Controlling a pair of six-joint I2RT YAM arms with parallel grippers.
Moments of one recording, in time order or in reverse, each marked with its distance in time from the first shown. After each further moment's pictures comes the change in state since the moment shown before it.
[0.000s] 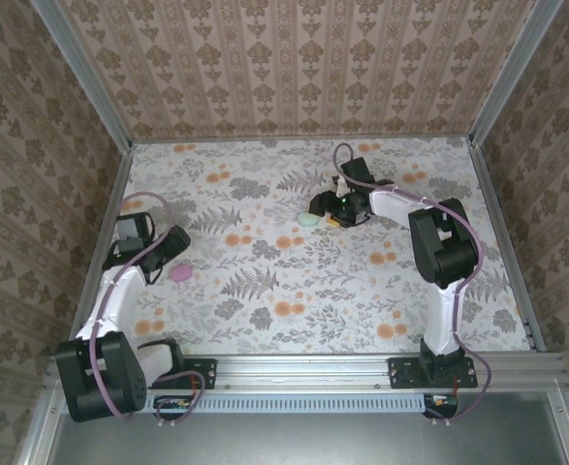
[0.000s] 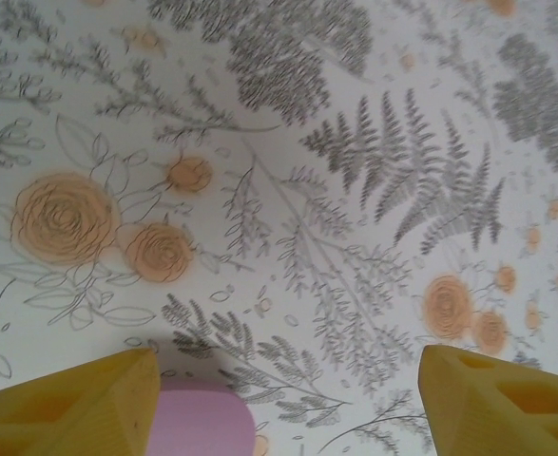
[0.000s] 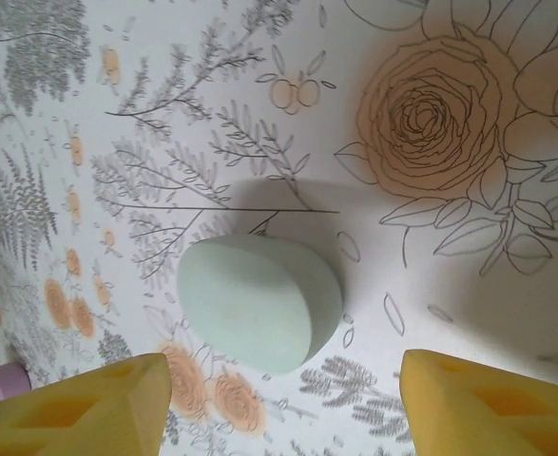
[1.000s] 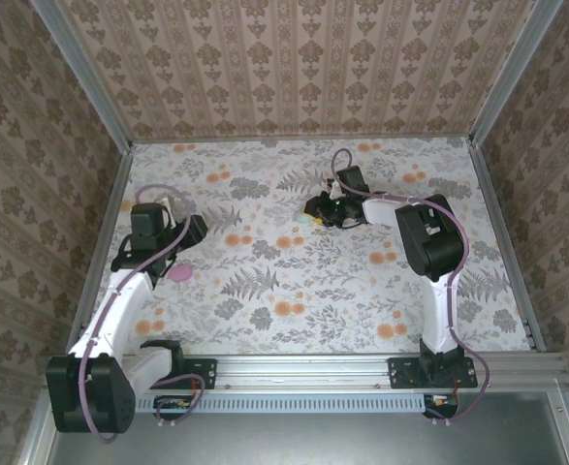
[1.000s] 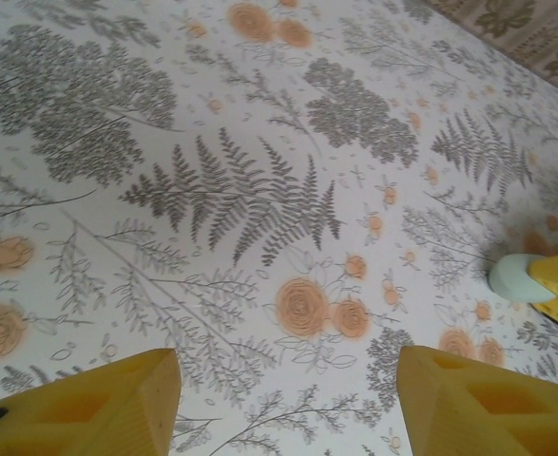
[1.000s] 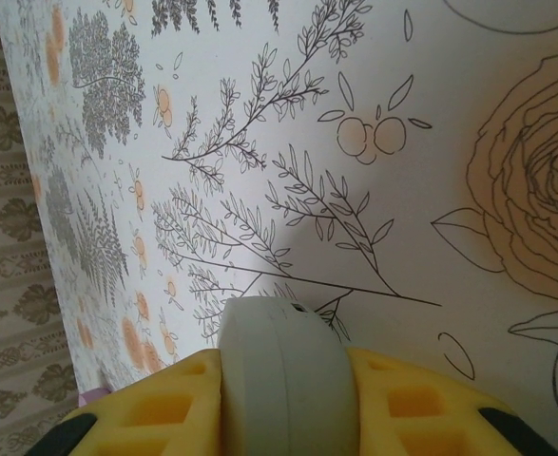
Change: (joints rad) left arm -0.187 -0.093 0.040 0.072 0.013 0.016; right arm 0.014 0.116 -0.058 0.337 -0.123 0.212
